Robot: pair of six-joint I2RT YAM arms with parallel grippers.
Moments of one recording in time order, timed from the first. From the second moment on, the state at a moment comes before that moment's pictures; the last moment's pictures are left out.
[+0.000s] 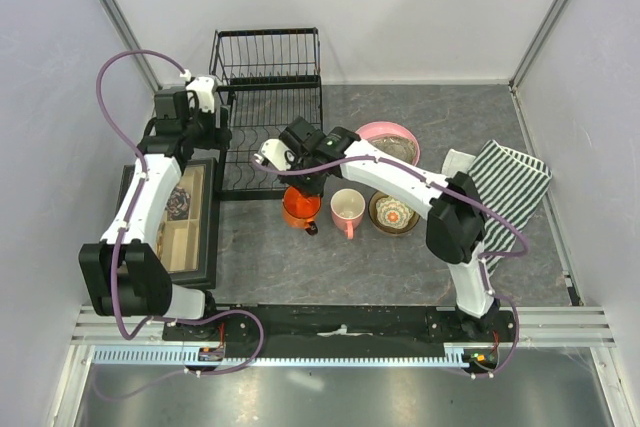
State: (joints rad) left arm 0.00 1.40 1.22 -0.42 0.13 0.15; right arm 0.89 2.04 1.88 -0.89 -0.11 -0.34
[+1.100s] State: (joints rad) left arm 0.03 1.37 1.15 -0.39 0.18 0.16; right arm 0.87 2.20 1.88 -0.87 -0.08 -0.40
